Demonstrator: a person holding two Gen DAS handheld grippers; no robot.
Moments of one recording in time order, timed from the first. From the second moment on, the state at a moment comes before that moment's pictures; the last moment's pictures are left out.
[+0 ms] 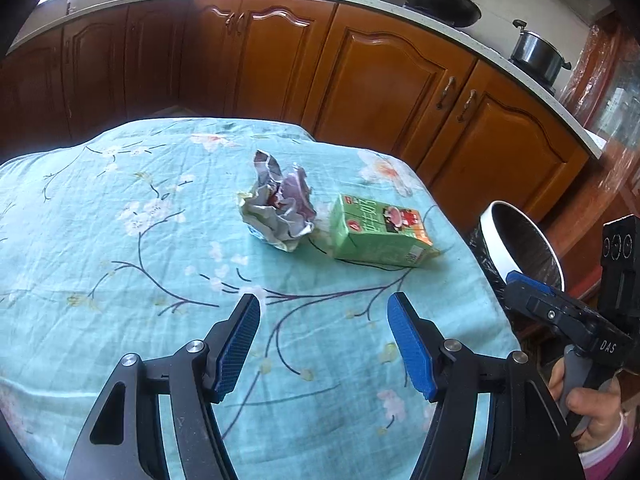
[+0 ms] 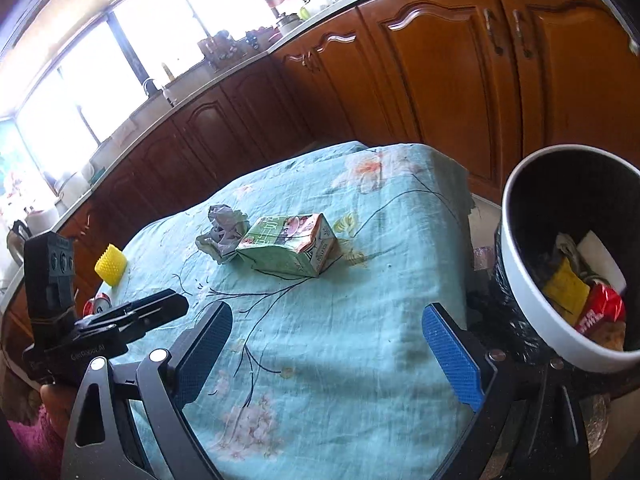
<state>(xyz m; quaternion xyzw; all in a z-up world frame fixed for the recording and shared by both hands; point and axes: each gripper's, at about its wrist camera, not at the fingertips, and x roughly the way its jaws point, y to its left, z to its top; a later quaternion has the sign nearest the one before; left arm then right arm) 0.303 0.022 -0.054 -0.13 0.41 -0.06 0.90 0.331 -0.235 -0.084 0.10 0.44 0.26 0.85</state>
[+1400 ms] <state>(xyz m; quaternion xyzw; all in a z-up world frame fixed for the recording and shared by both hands) 0.339 0.049 -0.060 -0.17 0.41 -0.09 0.89 0.367 -0.183 -0.105 0.04 0.49 0.31 0.82</state>
